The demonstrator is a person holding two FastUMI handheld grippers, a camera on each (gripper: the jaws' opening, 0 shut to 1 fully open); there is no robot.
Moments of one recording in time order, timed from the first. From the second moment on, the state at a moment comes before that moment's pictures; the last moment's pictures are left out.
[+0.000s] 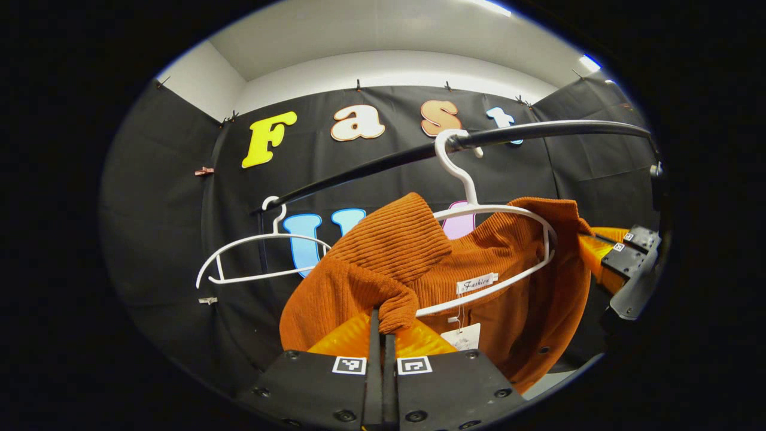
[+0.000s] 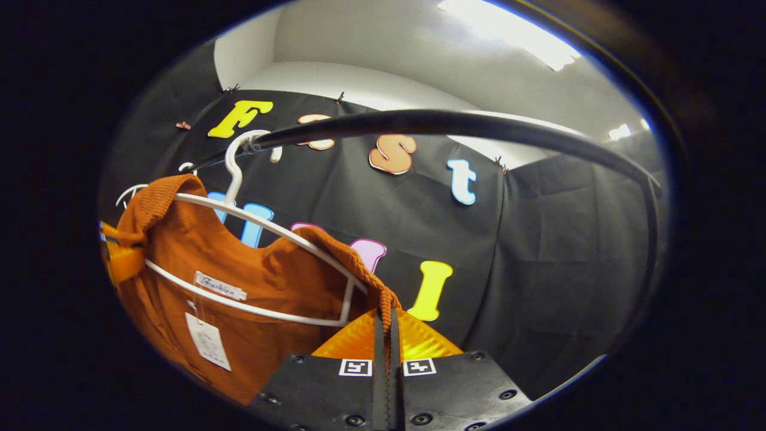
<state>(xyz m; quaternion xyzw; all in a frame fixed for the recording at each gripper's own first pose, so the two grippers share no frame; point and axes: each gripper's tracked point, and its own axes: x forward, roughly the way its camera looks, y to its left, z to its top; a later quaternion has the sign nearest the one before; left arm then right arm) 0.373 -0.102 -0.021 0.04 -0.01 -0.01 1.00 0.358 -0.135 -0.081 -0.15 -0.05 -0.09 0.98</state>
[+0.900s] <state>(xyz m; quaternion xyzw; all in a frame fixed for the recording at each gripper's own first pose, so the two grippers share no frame) 0.360 -0.038 -0.031 0.06 0.02 0.02 1.00 0.341 -0.130 -0.189 -0.12 0.05 -0.07 0.99</state>
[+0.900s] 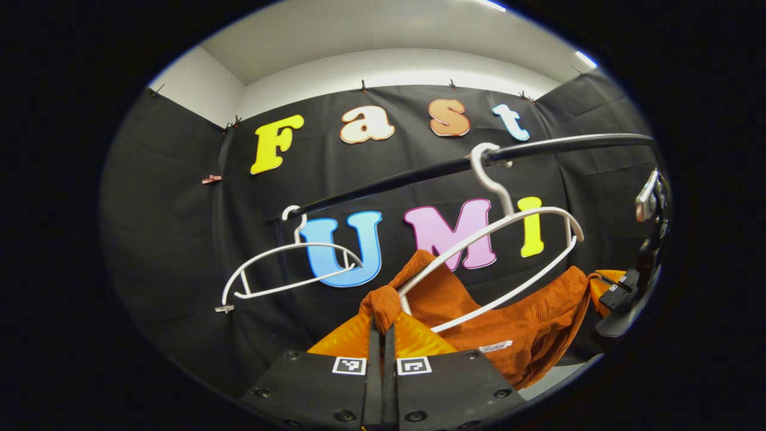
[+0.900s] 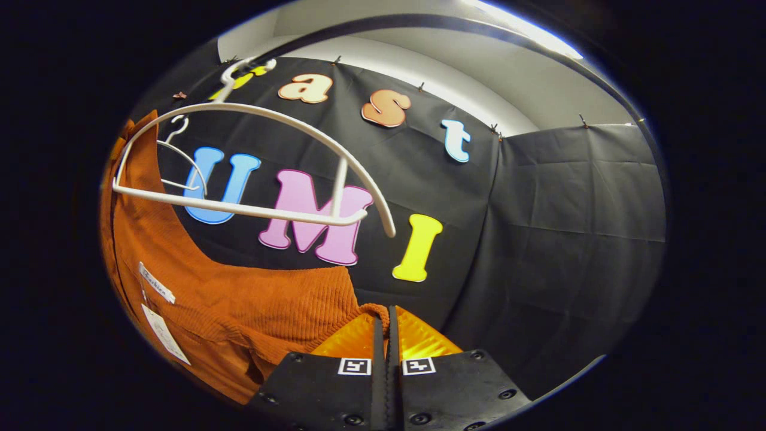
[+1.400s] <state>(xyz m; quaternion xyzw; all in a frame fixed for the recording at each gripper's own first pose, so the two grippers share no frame) 0.341 -0.069 -0.143 0.01 0.11 -0.06 0.99 0.311 -0.022 -0.197 -0.04 0.07 0.08 0.99</state>
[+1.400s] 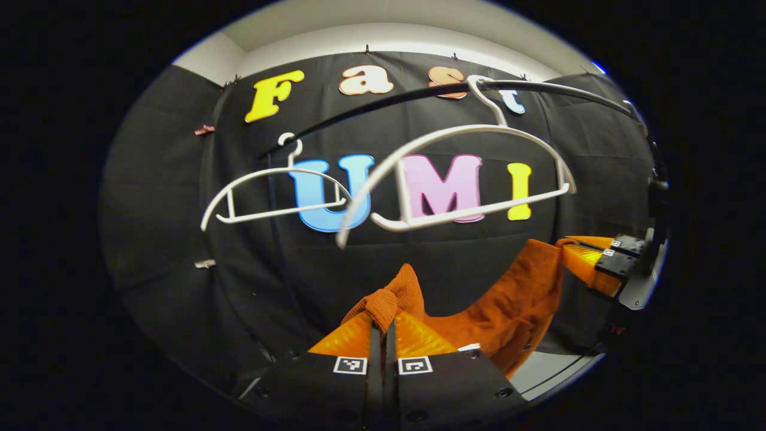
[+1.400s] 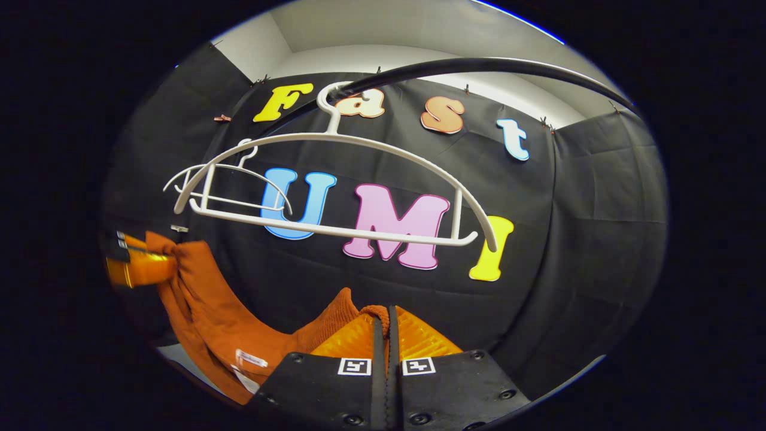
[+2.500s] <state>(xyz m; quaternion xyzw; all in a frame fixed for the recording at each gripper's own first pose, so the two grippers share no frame) 0.348 -0.121 -0.302 -0.05 0.26 -0.11 0.96 0.258 0.003 -0.363 -0.02 0.27 0.15 0.95</state>
